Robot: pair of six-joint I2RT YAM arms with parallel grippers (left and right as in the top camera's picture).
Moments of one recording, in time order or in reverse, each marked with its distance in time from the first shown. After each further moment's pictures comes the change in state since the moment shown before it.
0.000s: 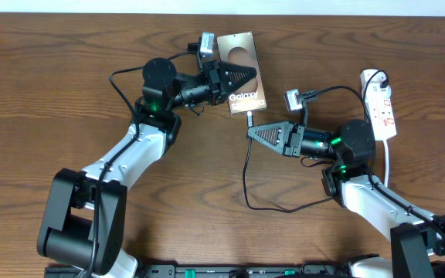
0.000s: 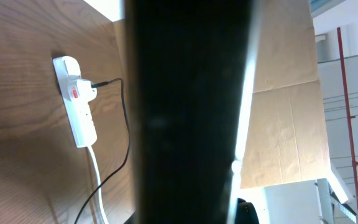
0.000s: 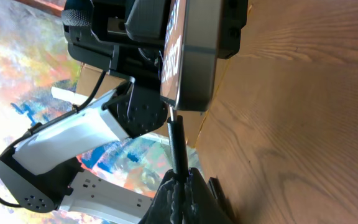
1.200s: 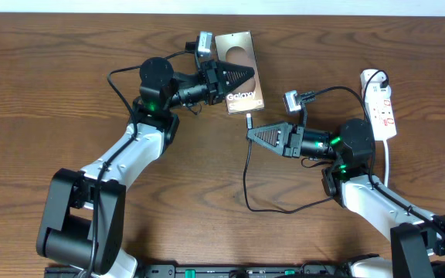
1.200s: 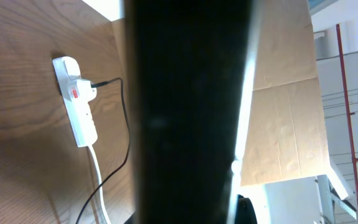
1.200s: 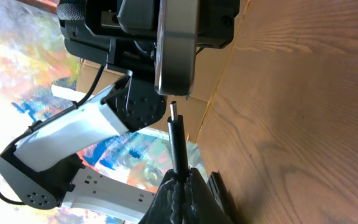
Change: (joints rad) left arm 0.015 0.000 0.000 0.007 0.018 0.004; right arm 0.000 0.000 0.000 -0.021 -0.021 0.004
